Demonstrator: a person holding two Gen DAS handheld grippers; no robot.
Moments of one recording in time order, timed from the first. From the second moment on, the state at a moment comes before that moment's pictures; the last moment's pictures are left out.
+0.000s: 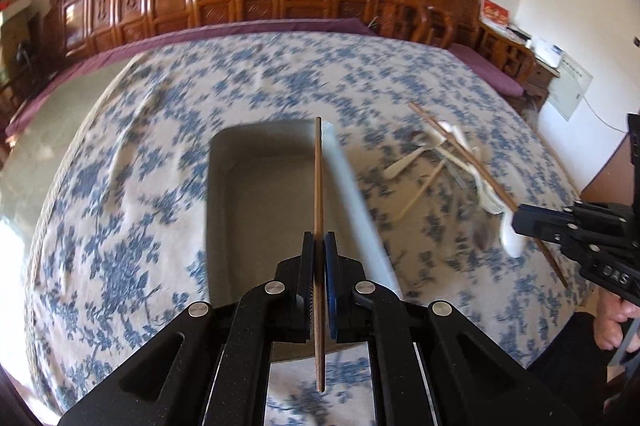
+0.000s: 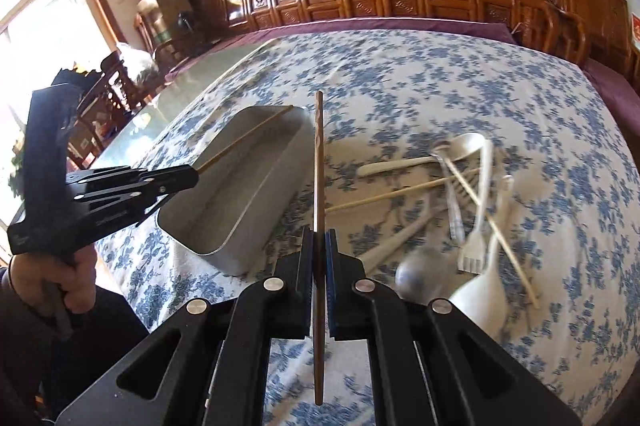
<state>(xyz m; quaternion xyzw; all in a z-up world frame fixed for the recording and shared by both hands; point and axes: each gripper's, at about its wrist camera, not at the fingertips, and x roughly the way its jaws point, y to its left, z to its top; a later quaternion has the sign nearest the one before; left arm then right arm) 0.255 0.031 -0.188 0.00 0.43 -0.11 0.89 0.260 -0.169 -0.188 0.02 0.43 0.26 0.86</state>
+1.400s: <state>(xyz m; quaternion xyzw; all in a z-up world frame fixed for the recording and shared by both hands) 0.275 0.102 -0.183 -0.03 0.42 -0.04 0.91 0.312 -0.035 -0.223 0.02 0.49 0.27 0.83</state>
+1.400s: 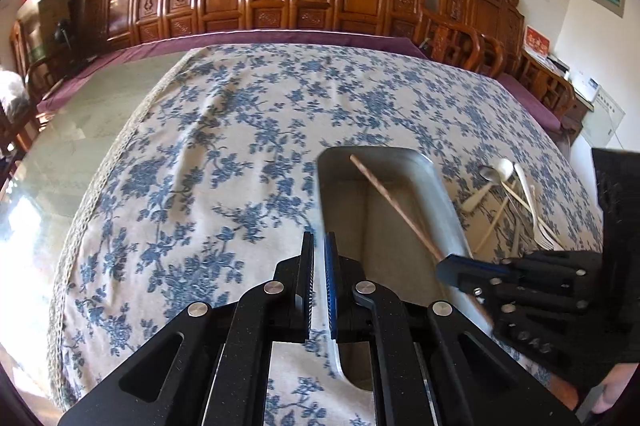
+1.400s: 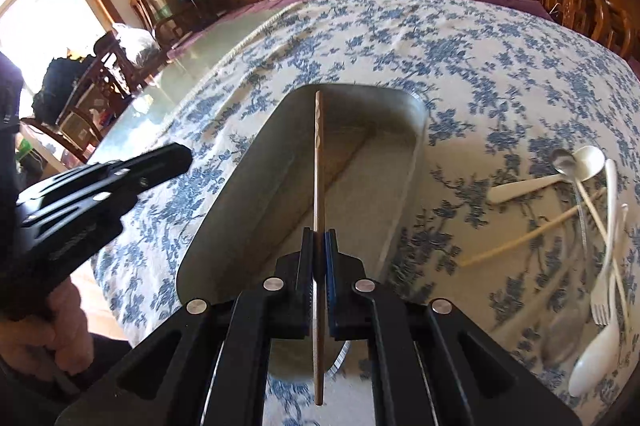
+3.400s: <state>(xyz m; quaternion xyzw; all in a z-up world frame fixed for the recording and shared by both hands) 0.278 0.002 -0.184 0.01 0.41 -0.13 0.90 0.408 -0.187 -0.271 -0.09 0.47 0.14 0.87</state>
